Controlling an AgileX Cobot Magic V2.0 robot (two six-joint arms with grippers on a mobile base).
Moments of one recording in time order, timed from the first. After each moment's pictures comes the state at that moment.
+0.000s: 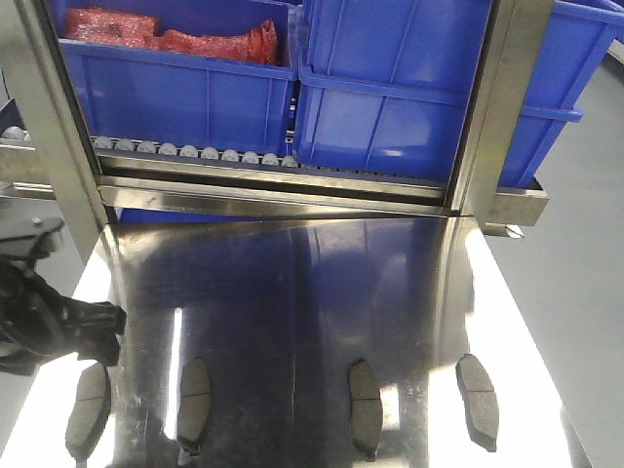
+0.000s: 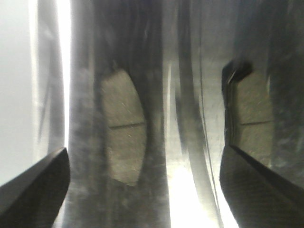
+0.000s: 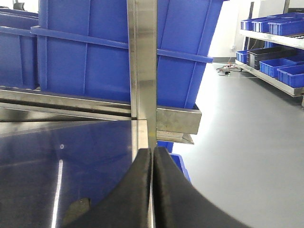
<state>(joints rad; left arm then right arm) -0.19 1.45 -0.96 -0.09 0.94 -0.22 -0.04 -0.01 0.03 0.06 0.11 -0.08</state>
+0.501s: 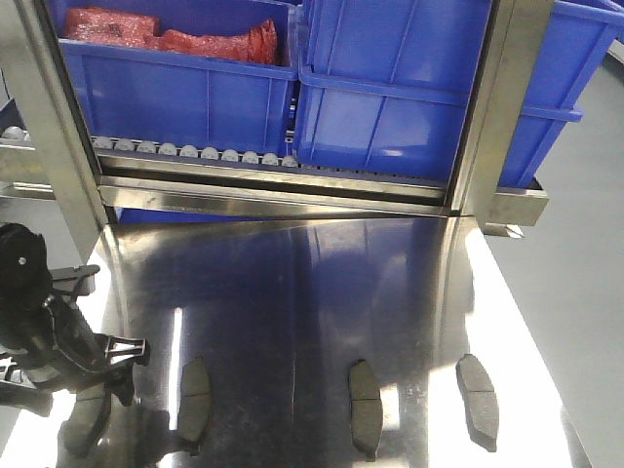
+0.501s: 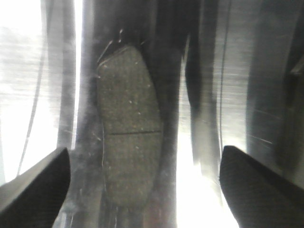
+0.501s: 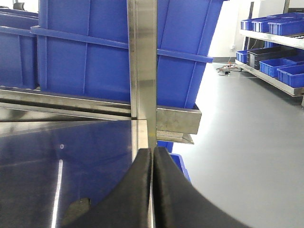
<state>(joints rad) -0.20 1.66 -0.96 -0.07 0.93 -0.29 -0.04 -0.01 0.03 0.06 0.11 -0.08</state>
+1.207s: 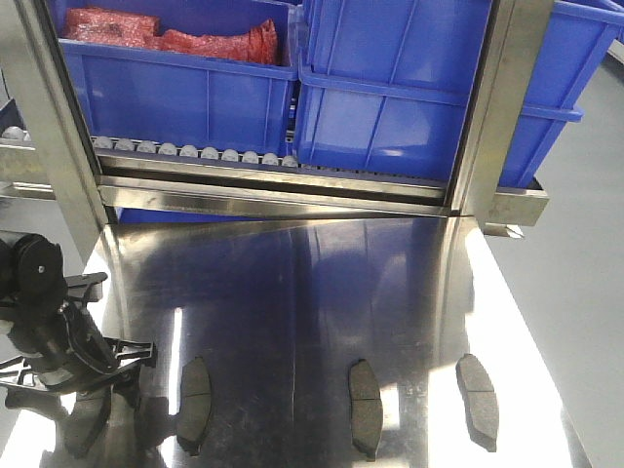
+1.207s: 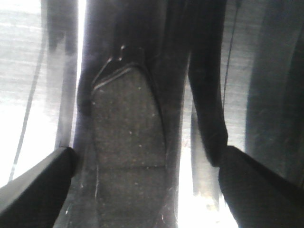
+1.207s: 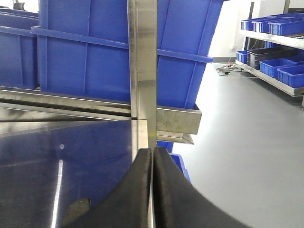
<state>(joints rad) -0.20 1.73 -0.97 -0.07 0.88 -0.32 -0.04 -0.01 0.03 0.06 0.11 -0.08</state>
